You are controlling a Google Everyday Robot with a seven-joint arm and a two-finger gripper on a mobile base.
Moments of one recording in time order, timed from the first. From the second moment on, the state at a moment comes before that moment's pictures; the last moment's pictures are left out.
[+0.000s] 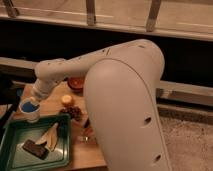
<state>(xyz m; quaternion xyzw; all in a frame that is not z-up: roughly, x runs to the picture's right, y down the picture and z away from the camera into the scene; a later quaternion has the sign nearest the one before) -0.341 0.060 0.707 -0.36 -0.24 0.22 0.88</state>
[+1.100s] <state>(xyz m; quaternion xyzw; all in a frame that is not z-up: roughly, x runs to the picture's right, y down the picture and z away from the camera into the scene) -0.430 0.119 0.721 -0.37 -0.21 0.10 0.90</state>
